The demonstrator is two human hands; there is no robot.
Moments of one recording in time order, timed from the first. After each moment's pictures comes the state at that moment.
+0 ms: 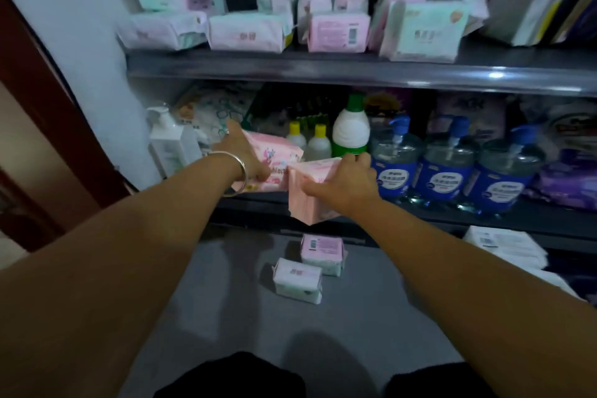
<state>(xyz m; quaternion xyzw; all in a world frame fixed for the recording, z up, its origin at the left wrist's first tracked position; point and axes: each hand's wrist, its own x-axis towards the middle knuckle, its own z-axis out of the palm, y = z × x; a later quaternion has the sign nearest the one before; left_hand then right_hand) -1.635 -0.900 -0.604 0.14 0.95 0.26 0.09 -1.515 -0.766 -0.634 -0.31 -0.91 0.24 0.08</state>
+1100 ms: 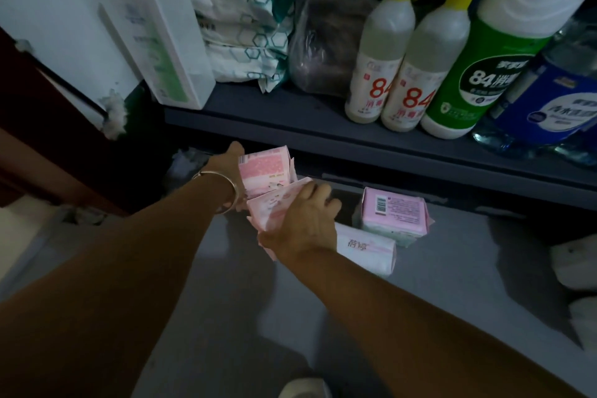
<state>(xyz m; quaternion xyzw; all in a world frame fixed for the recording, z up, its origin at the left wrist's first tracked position) -1.776 -0.971 -0.870 0.16 0.96 0.12 0.19 -1.650 -0.888 -0.864 -0.28 -0.94 0.18 -0.09</state>
